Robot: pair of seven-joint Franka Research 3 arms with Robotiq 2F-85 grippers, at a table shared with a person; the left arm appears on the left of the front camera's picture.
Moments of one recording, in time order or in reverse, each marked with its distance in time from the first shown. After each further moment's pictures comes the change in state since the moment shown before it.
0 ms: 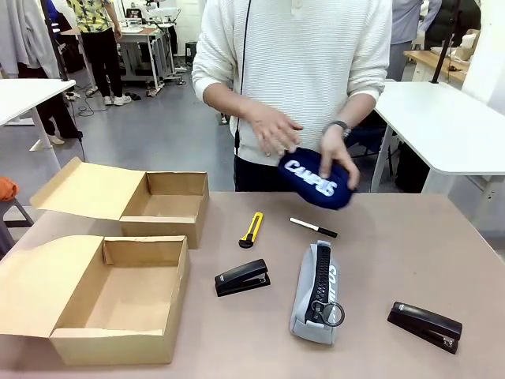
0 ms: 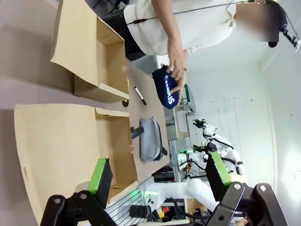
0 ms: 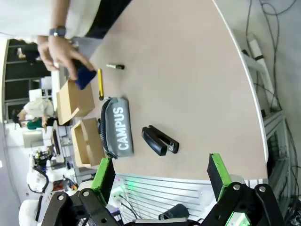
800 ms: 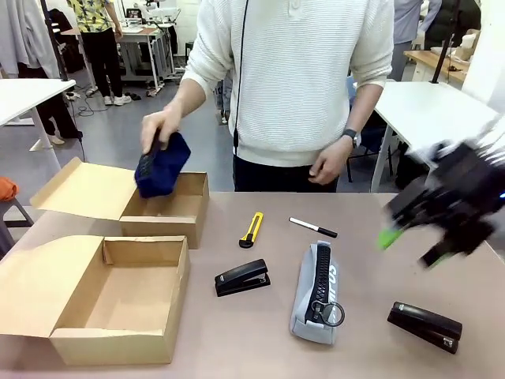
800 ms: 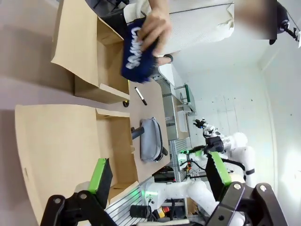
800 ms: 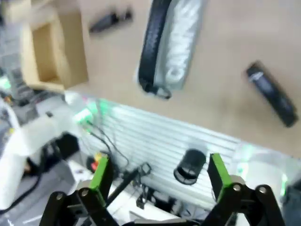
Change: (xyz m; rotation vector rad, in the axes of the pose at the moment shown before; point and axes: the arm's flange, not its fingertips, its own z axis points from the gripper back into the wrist) left arm 0.001 0.001 0.000 0.001 0.001 0.000; right arm -0.138 0.280 -0.256 -0.334 0.601 0.348
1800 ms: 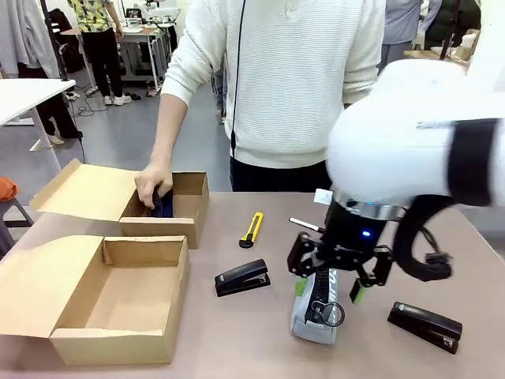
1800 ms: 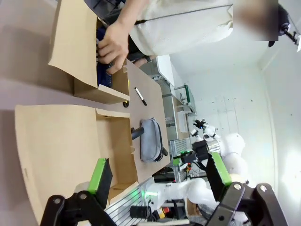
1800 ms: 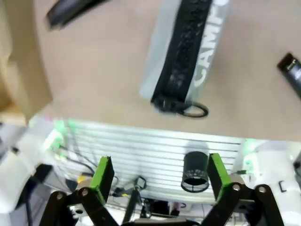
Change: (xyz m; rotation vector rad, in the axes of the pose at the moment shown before) left arm 0.000 0.000 0.001 -0.001 -0.003 -0.001; right arm 0.028 0.084 -0.102 -0.283 0.022 -0.163
